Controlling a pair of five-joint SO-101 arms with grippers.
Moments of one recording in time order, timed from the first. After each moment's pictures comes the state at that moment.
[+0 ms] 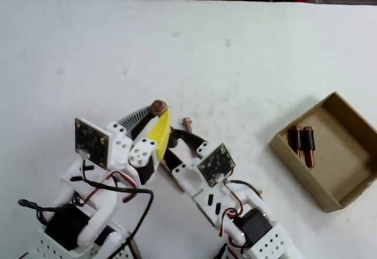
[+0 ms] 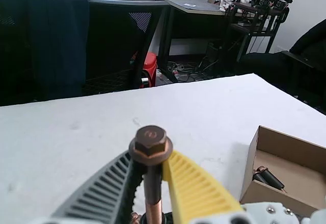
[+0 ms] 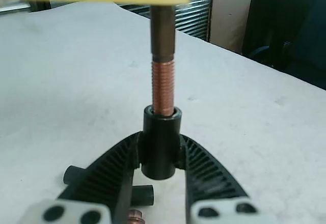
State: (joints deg) left arm 26.6 -89.4 66.1 43.0 10.9; right arm -42.2 -102.3 96.4 26.8 6.3
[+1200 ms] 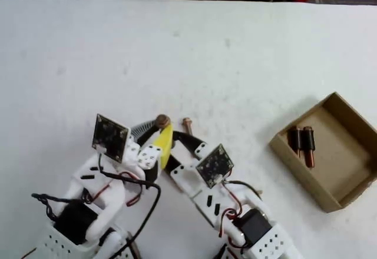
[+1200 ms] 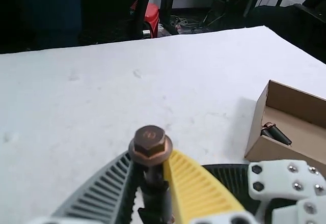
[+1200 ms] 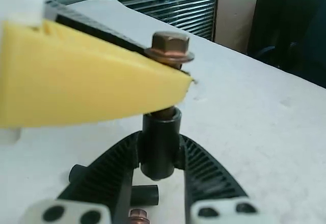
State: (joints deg) left arm 25.7 -89.5 71.7 47.9 11.2; right arm -42.5 -102.3 96.4 27.0 6.3
